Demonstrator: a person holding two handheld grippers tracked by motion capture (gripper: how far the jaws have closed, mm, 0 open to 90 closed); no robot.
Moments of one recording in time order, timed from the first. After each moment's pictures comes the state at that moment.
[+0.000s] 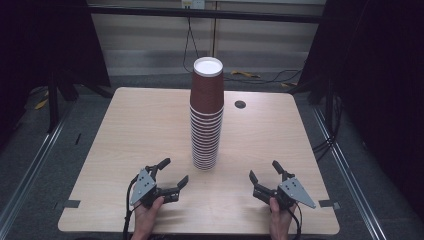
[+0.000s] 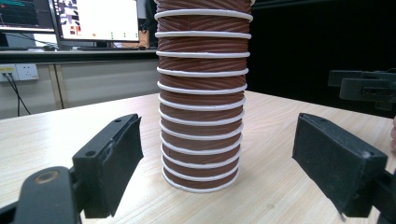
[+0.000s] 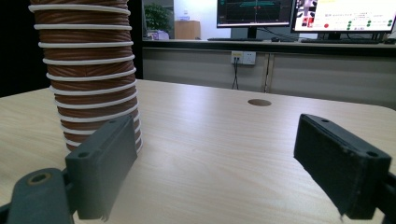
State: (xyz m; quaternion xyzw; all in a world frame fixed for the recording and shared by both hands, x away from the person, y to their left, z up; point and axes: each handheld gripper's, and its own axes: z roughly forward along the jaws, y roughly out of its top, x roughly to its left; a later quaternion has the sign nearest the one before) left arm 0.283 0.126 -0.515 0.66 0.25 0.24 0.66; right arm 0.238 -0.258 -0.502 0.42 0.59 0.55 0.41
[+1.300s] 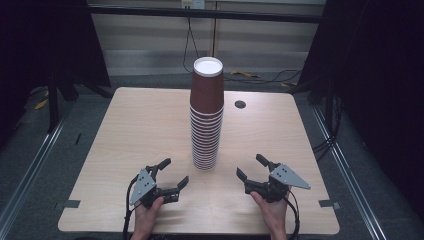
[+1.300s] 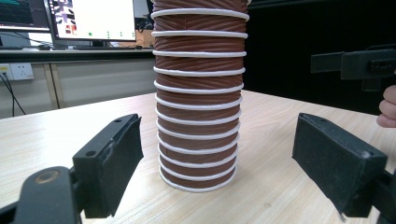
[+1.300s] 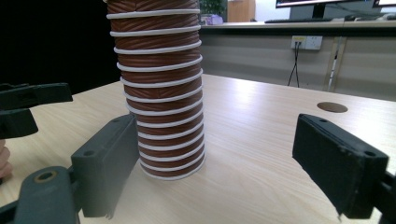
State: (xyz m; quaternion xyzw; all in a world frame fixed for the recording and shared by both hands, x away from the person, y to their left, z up) left arm 0.283 0.126 -0.514 0.66 0.25 0.23 0.67; right arm 0.256 -0.235 -0.466 0.39 0.66 0.58 0.29
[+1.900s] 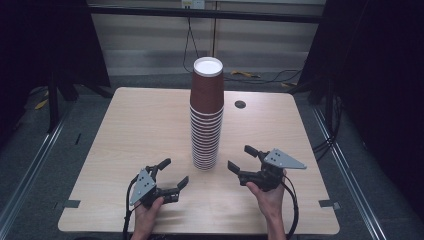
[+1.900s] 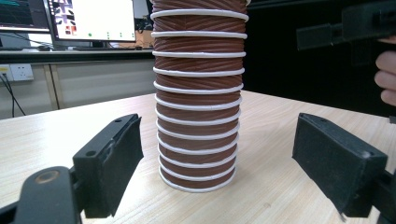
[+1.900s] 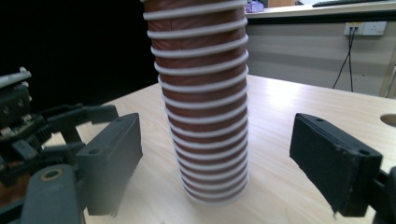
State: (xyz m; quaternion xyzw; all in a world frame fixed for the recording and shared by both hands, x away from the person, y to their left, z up) left arm 0.283 0.127 -0.515 0.66 0.25 0.24 0.67; right arm 0.278 -0.218 -0.428 0.36 0.69 0.59 0.22
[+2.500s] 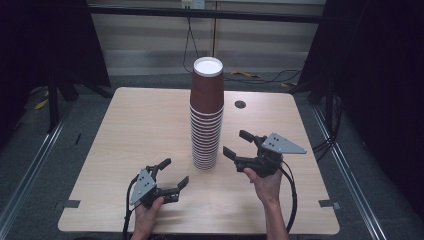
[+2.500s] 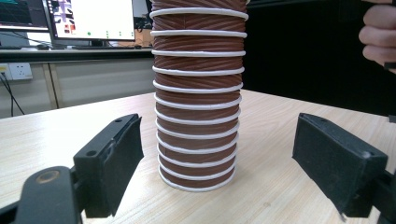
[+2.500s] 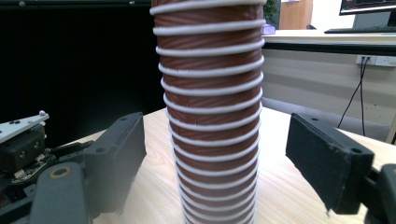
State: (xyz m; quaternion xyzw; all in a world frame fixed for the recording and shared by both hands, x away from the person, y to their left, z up) left arm 0.283 0.126 -0.515 0.66 0.25 0.23 0.67; right arm 0.296 -0.206 -0.387 0.32 0.69 0.61 0.22
